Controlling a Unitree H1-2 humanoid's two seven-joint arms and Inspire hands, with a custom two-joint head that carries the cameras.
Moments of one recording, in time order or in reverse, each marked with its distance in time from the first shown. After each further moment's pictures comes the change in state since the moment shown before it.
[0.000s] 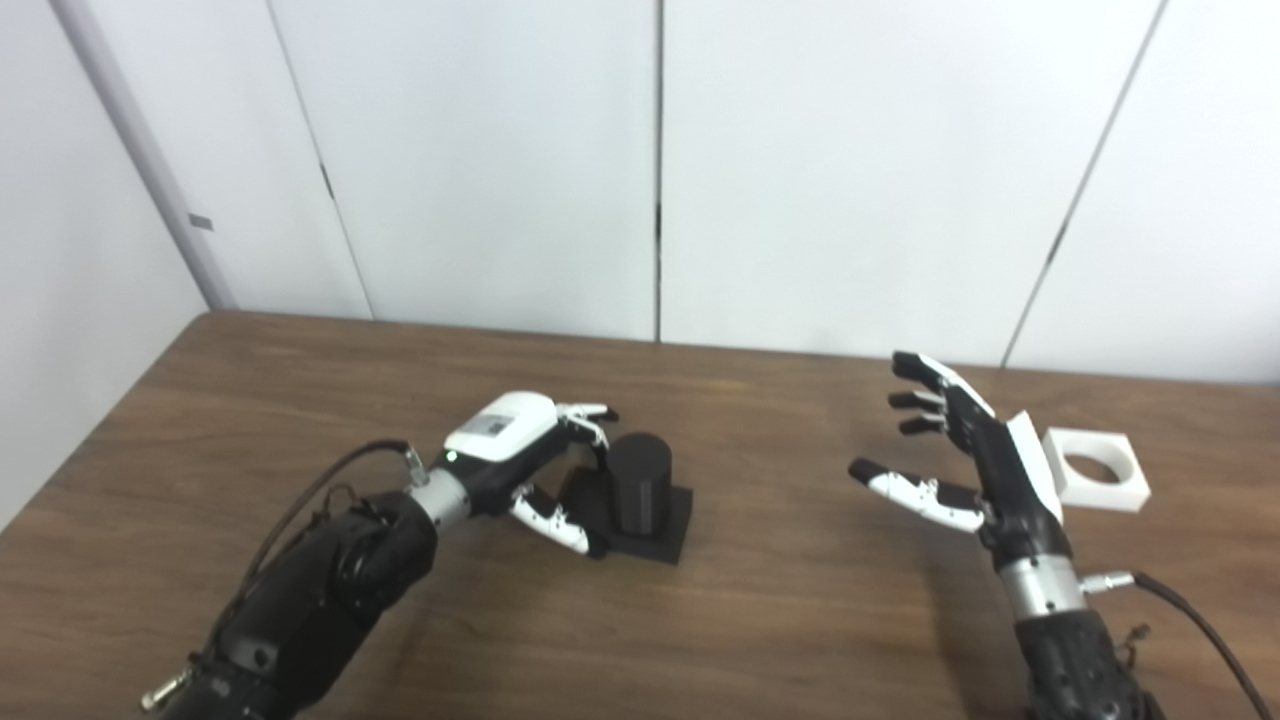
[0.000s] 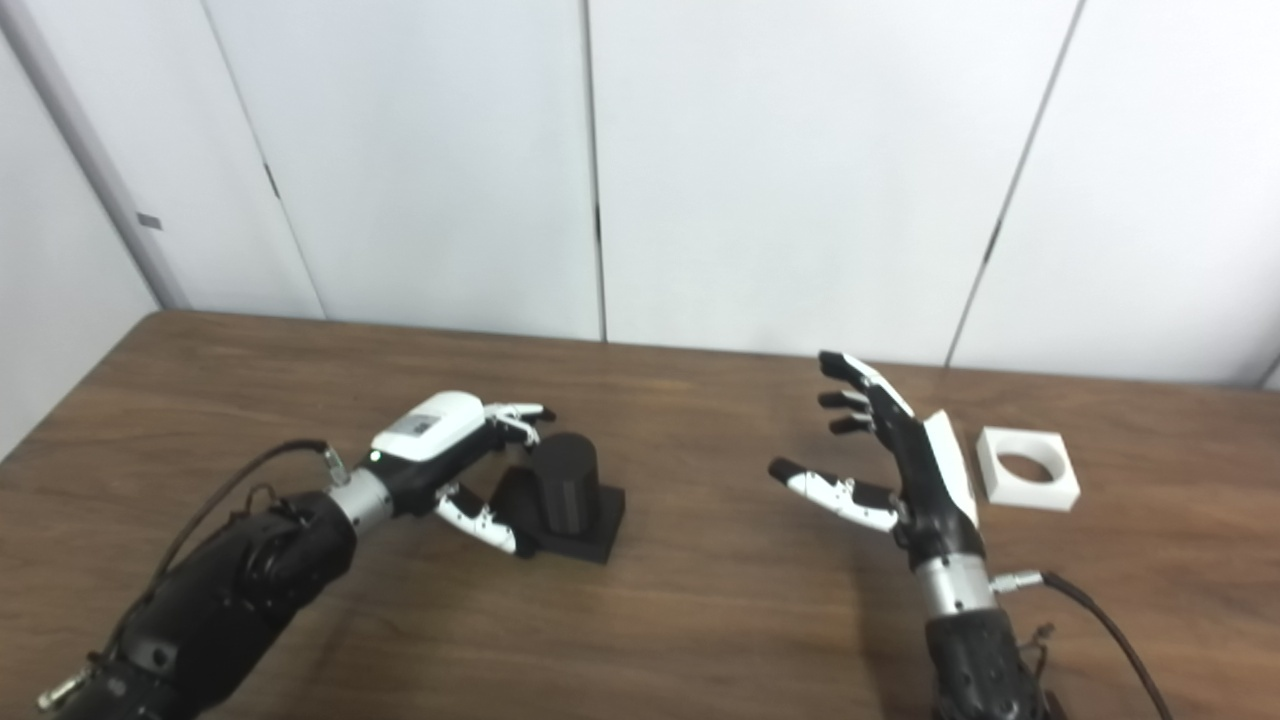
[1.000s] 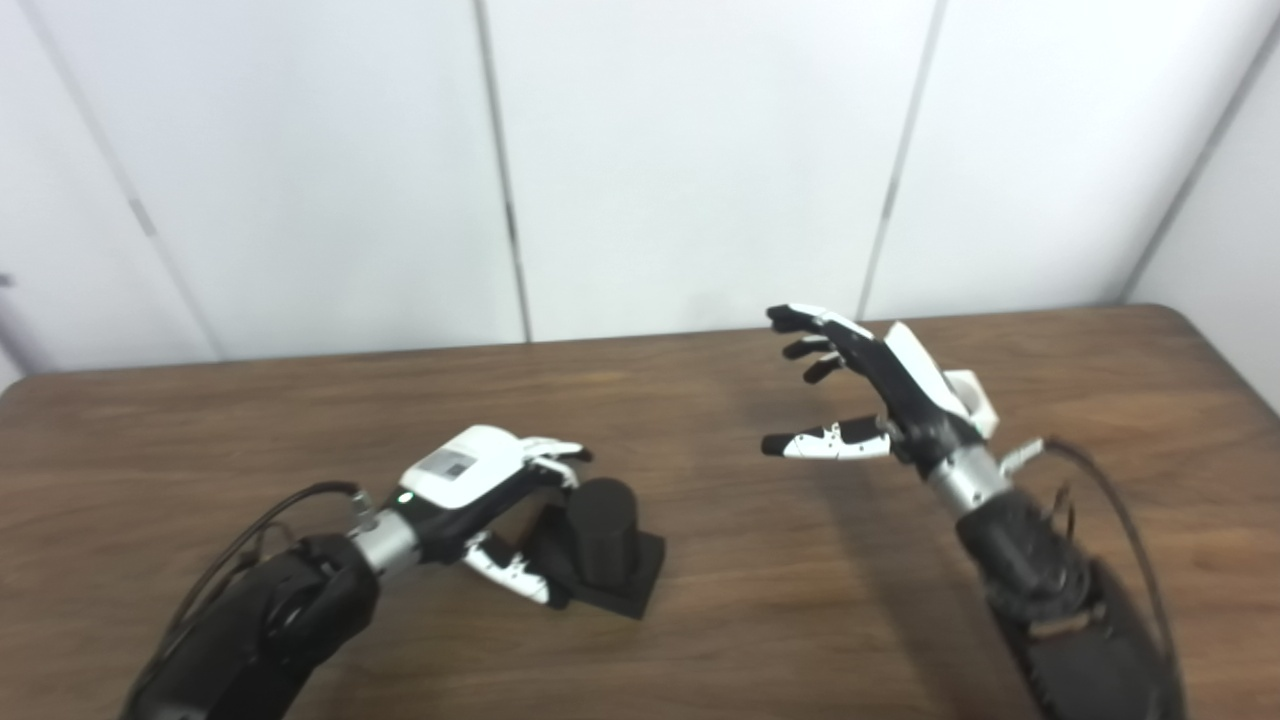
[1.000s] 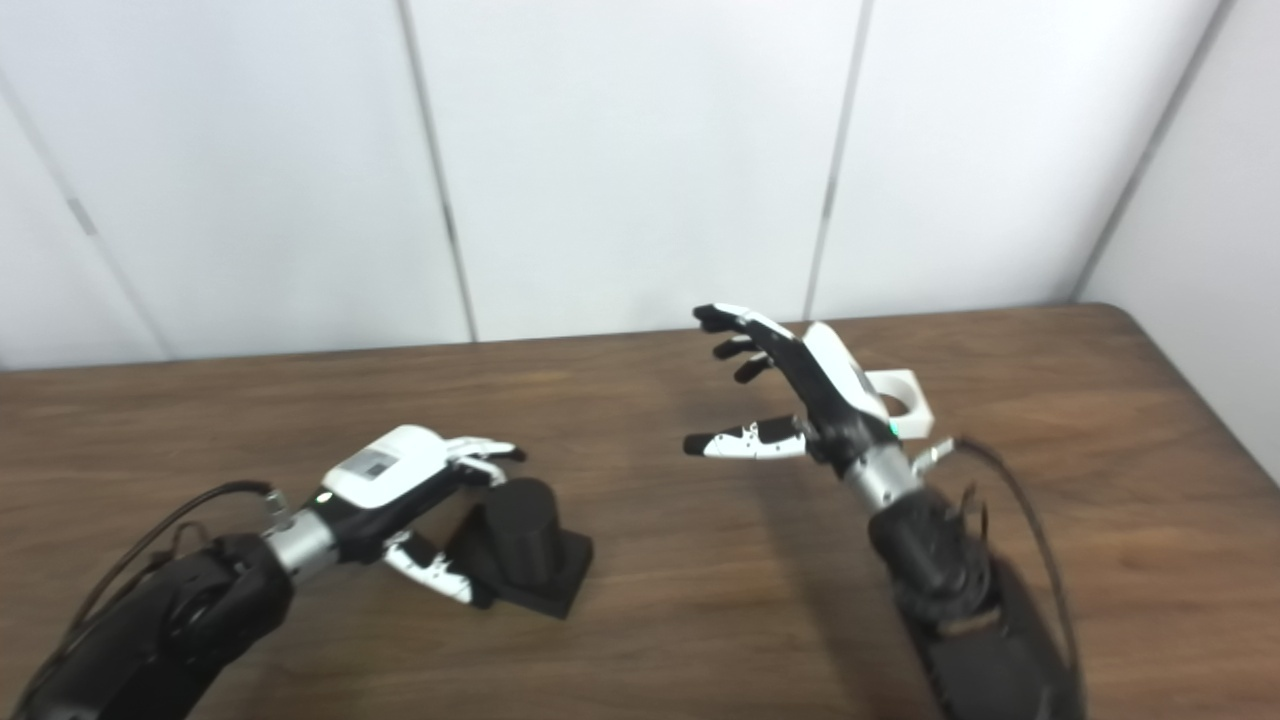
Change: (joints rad) left arm -0.060 -0.023 -0.140 0.026 0.068 -0.123 0.019; right arm -0.052 -0.240 0.026 -0.224 -0.083 0.241 0.236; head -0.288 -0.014
